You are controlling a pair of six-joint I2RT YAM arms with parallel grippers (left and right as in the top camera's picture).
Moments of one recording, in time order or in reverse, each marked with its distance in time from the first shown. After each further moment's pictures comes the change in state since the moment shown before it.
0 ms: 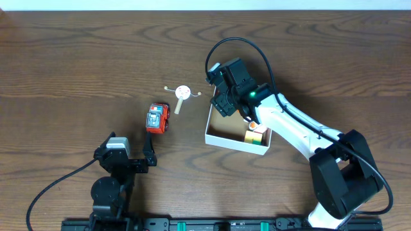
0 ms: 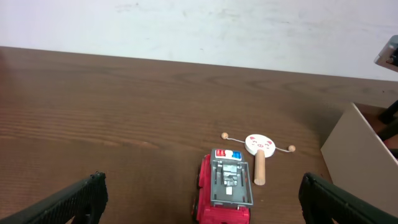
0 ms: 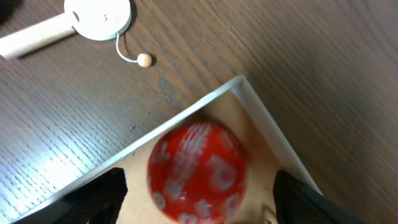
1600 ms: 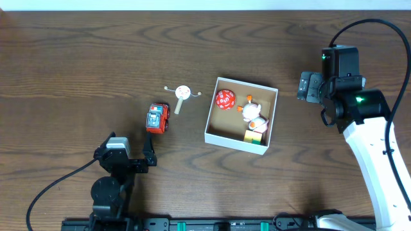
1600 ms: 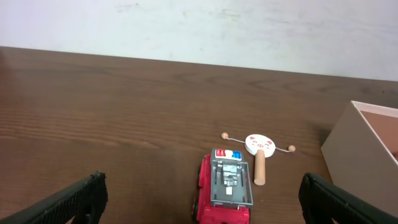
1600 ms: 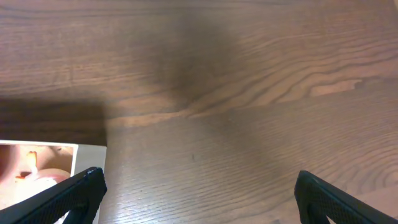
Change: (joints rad) left arm 0.000 0.000 0.000 0.000 0.000 0.000; right arm -0.438 -0.481 0.004 -0.436 0.290 0.428
